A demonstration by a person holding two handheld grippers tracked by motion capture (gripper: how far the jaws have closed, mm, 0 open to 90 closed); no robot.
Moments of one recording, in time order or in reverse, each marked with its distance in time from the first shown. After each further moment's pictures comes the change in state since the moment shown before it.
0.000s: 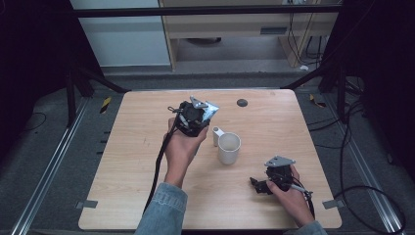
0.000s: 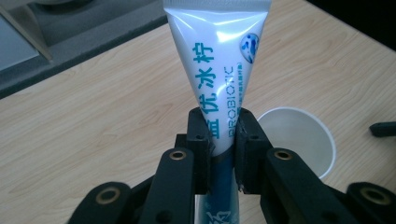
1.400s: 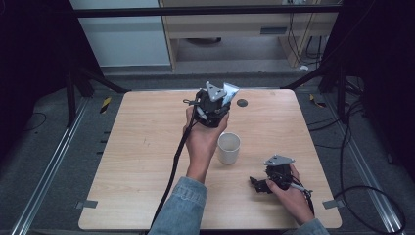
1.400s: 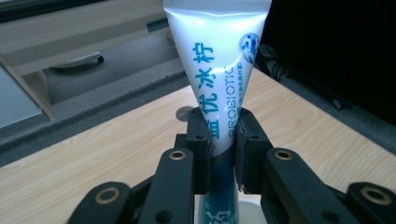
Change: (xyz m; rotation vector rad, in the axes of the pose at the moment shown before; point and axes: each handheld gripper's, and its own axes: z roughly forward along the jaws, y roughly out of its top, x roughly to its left) left arm -0.038 0.045 -0.007 -0.247 0.006 -0.011; right arm -0.002 0.002 0.002 0.008 0.014 -0.010
